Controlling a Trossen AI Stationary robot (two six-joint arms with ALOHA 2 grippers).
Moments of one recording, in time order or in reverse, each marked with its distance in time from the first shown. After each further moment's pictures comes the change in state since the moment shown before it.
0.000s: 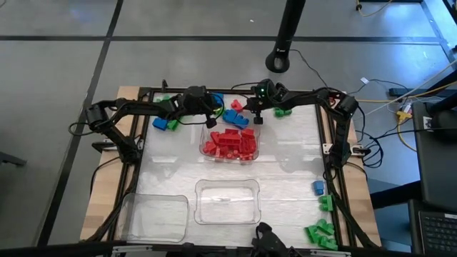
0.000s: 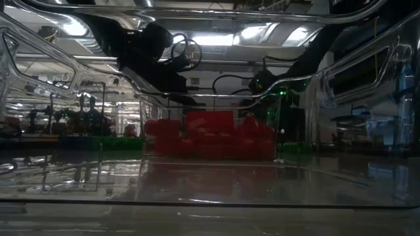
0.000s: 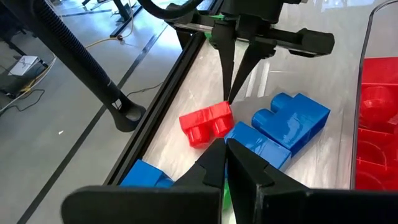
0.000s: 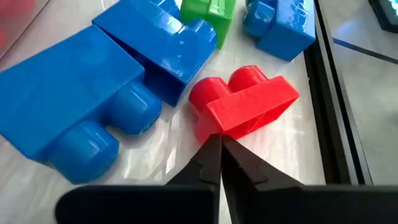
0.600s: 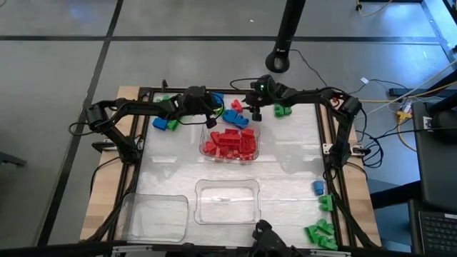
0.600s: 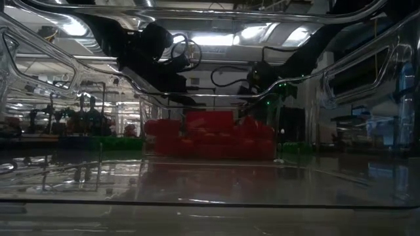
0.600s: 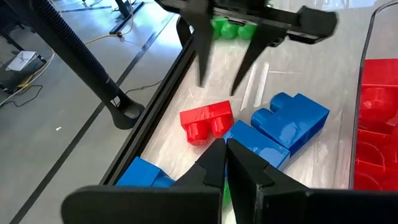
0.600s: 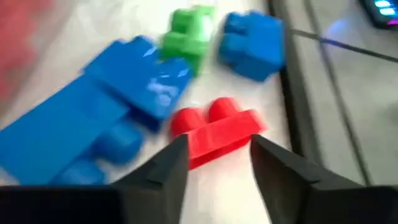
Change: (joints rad) left arm 0.000 0.000 0.000 -0.004 0.000 -0.019; right arm 0.001 -0.045 0.060 -0.064 0.014 0.068
